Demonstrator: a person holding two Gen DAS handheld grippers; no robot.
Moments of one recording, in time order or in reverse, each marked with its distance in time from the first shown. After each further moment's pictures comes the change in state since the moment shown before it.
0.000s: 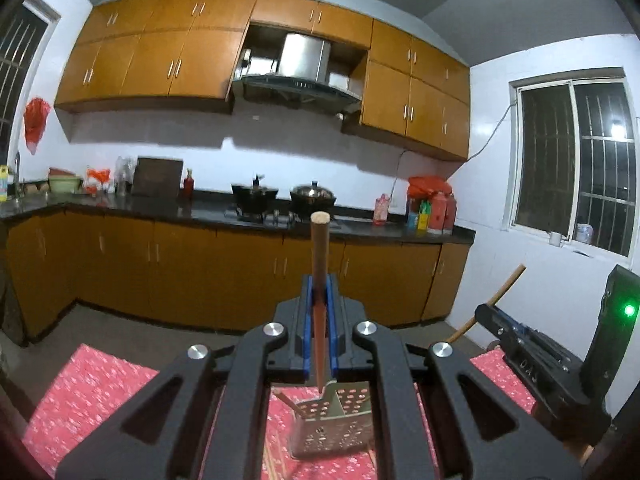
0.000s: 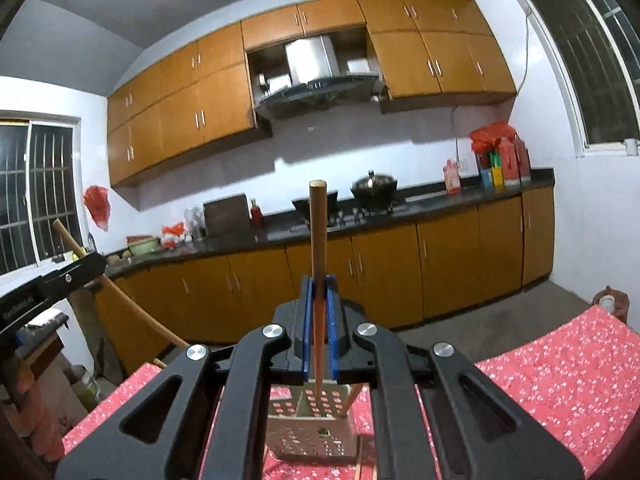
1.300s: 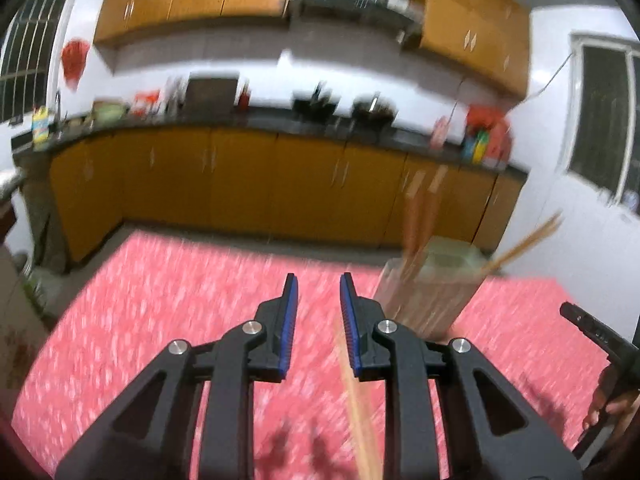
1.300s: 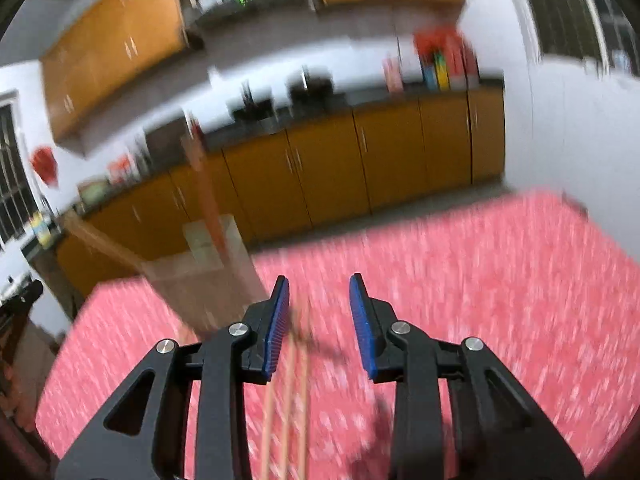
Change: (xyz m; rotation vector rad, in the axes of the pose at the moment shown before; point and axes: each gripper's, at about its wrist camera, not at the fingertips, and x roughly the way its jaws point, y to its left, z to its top) left arm -0.021 0.081 -0.122 -0.064 0.335 0.204; right arm -0.014 -0.078 -0.105 0.117 0.409 -0.184
